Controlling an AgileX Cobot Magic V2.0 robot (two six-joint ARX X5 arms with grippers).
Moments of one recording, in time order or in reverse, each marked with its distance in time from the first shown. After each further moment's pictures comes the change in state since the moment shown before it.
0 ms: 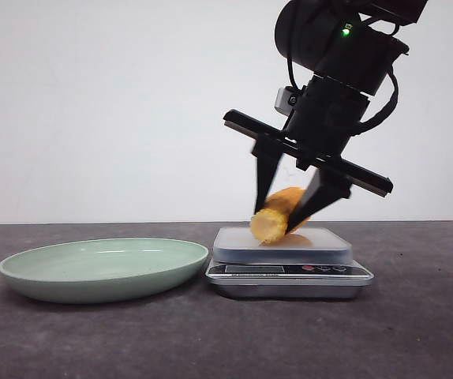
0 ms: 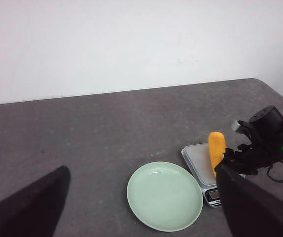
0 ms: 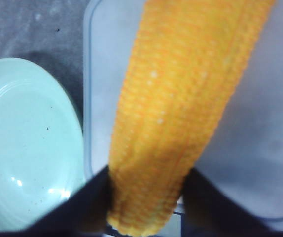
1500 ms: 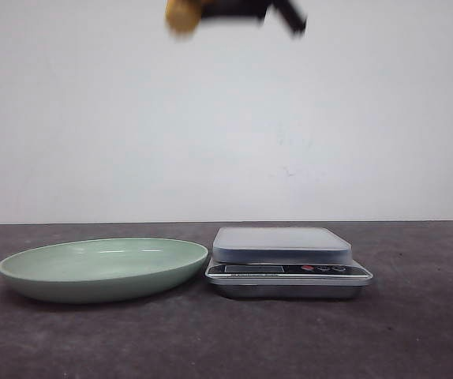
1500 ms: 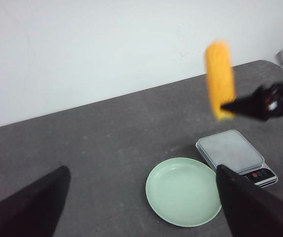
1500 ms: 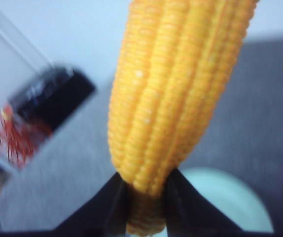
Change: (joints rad) left arm -0.001 0.000 -0.005 0.002 -0.004 0.145; right arm 0.142 -0.210 0.000 0.450 -0.099 -0.231
